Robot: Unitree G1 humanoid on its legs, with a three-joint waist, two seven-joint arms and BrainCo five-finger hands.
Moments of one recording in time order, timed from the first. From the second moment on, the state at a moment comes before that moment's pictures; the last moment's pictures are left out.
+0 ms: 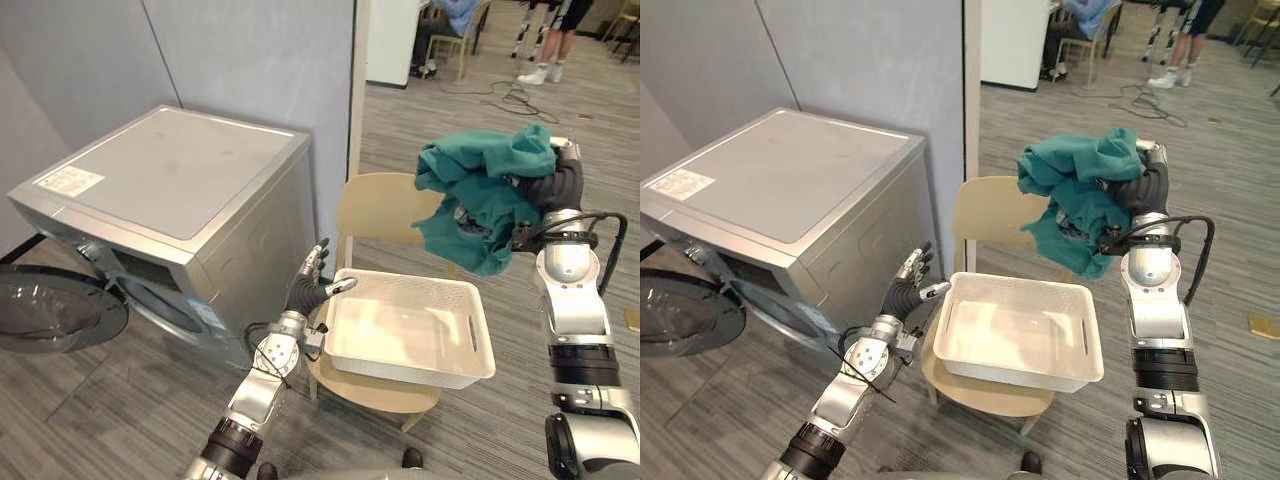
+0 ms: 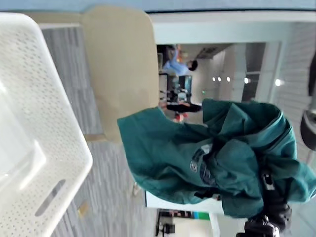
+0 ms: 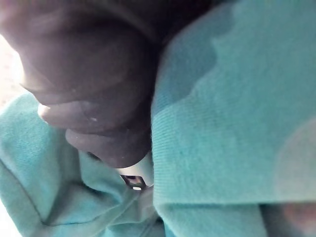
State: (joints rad) left arm -0.13 0.11 -0.38 0.09 -0.14 -0.11 0.13; right arm -0.47 -0.48 -0.14 0.09 -0.04 -0.06 -0.17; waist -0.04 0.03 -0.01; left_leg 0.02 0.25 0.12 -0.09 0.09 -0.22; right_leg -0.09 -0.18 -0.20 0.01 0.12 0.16
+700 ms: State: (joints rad) left arm -0.66 0.02 -0.57 0.47 0.03 -0.11 0.25; right arm -0.65 -0.43 0.05 -0.02 0.05 -0.11 -0.17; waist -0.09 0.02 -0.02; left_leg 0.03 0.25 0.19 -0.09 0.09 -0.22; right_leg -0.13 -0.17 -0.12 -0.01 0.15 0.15
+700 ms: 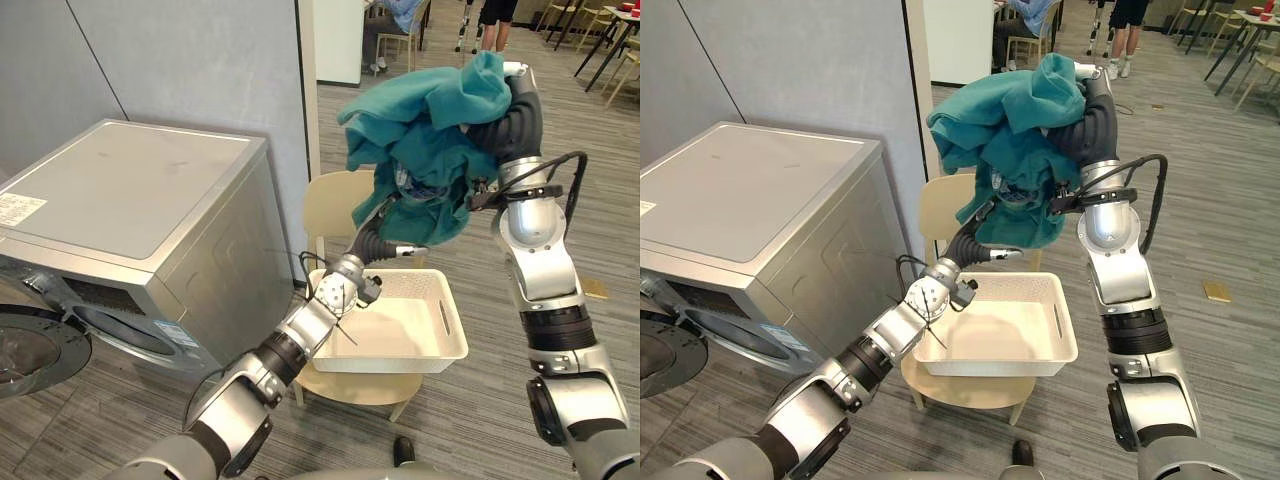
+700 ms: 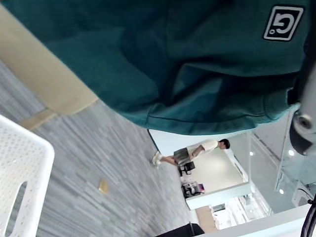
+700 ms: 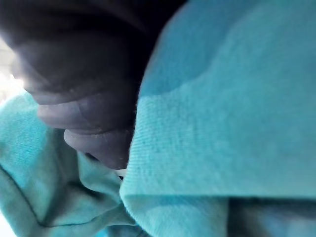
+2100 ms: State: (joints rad) left arm -0.77 0.02 -0.50 0.22 0.21 -0.09 0.33; right arm -0.42 -0.33 0.04 -0.23 0.12 -0.24 -0.10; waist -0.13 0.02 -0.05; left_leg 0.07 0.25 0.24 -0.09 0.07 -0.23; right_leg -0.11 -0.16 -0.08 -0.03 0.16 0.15
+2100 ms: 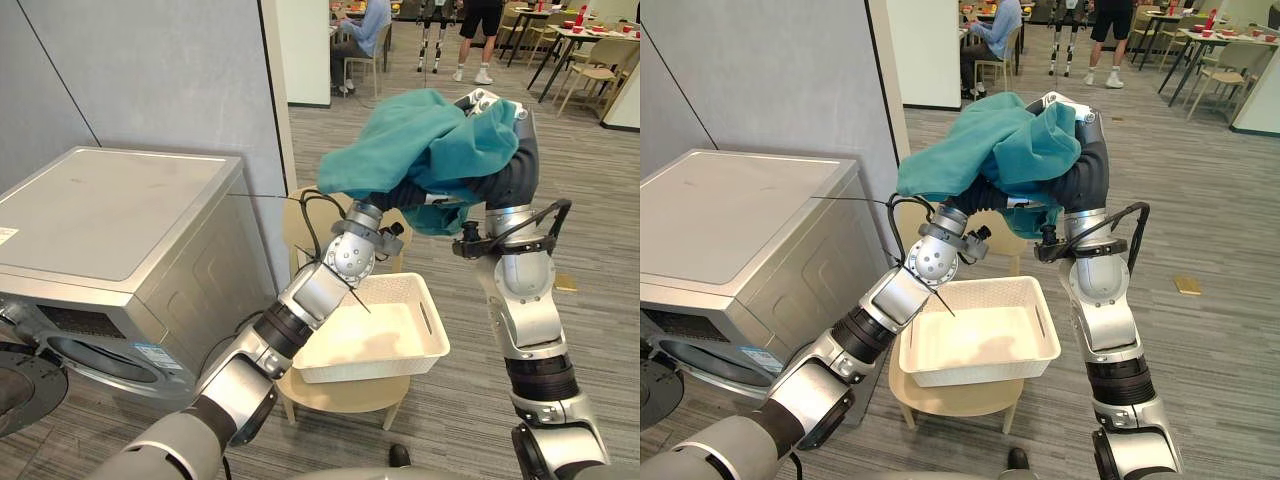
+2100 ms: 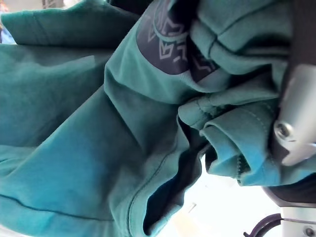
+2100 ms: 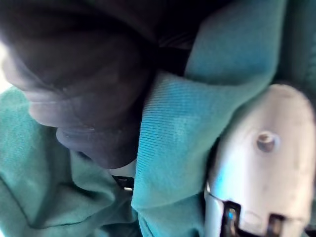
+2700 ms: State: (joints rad) left arm -0.77 0.01 -0.51 0.20 0.13 -0.09 0.28; right arm -0.39 -0.32 0.00 -0.23 0.12 -0.24 -0.11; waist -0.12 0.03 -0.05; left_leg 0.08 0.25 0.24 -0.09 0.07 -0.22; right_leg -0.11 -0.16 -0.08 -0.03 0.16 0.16
